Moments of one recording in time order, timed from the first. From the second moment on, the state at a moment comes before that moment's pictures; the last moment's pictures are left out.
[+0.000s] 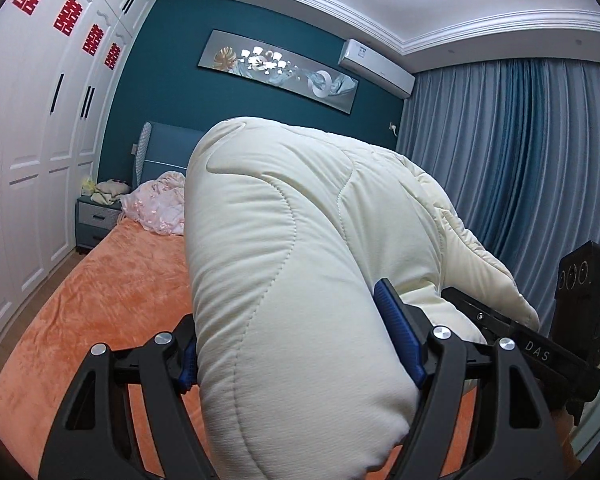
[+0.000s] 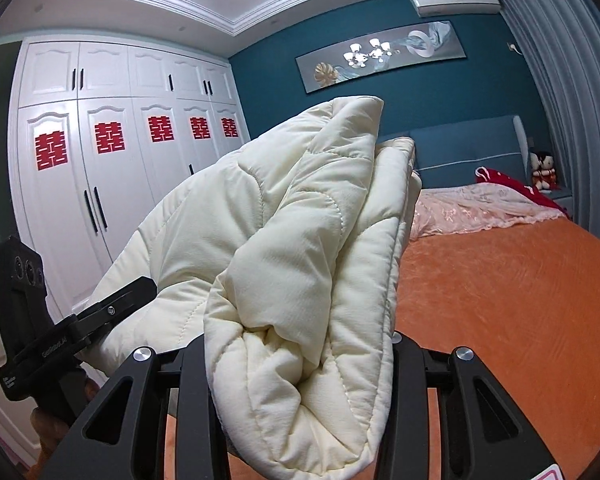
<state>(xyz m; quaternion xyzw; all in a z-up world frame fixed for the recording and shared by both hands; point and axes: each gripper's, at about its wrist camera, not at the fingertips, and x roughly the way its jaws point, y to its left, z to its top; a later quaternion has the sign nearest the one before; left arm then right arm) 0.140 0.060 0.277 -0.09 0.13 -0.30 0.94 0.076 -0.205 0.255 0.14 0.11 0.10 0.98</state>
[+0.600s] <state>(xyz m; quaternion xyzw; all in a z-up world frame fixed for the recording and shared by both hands) 0.326 0.111 0.161 -0.12 0.19 -0.27 0.94 0.273 -0.154 0.155 0.13 0.17 0.13 0.97</state>
